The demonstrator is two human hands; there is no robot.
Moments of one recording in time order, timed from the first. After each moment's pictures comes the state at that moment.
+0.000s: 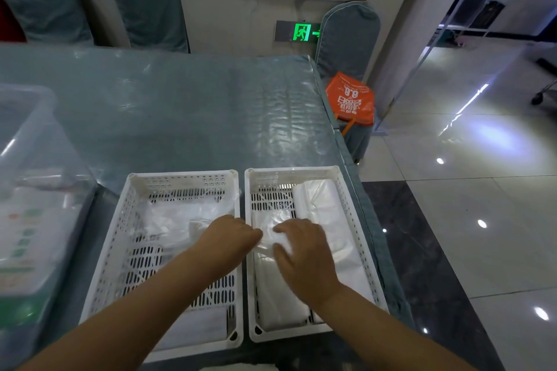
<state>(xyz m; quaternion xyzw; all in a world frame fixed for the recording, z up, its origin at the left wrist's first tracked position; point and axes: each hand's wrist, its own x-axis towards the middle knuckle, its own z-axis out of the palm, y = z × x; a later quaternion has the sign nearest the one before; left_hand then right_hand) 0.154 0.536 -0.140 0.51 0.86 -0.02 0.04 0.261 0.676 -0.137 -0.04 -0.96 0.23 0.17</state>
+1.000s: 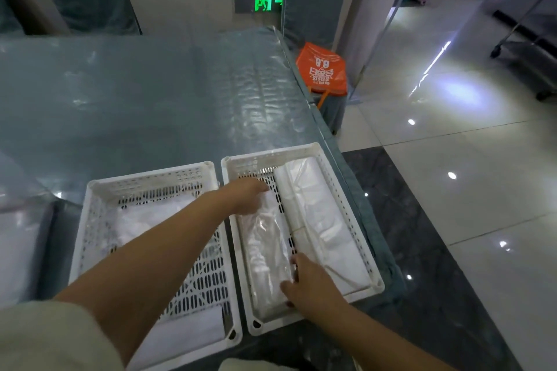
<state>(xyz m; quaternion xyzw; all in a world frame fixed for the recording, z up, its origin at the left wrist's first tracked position) 0.088 0.621 -0.162 0.40 0.86 0.10 0.29 0.306 0.676 -0.178 -0.32 -0.81 0.46 -0.18</state>
